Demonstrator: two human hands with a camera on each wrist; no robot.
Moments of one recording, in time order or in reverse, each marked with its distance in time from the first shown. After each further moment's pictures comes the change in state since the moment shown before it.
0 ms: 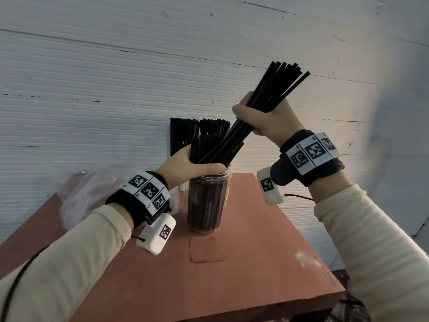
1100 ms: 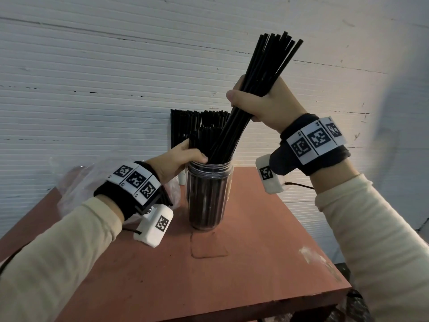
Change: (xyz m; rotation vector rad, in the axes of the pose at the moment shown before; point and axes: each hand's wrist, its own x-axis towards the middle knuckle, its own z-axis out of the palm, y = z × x) left_hand 0.001 -0.004 -0.010 -0.219 -0.114 -0.042; right_hand 0.011 -0.008 0.006 -0.107 -0.070 -0.077
